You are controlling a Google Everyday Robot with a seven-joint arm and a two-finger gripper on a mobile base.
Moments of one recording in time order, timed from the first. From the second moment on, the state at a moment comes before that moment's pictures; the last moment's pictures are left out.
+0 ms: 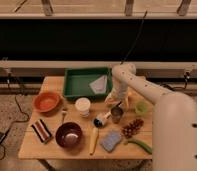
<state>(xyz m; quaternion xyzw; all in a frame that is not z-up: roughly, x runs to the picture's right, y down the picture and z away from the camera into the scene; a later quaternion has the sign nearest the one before) 0.128 0.118 0.915 -0.31 -0.27 -0.54 0.73</state>
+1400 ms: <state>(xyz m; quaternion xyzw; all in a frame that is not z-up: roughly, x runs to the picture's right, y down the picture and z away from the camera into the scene) 0.143 0.121 0.929 -0.36 -0.25 -0.51 0.74</state>
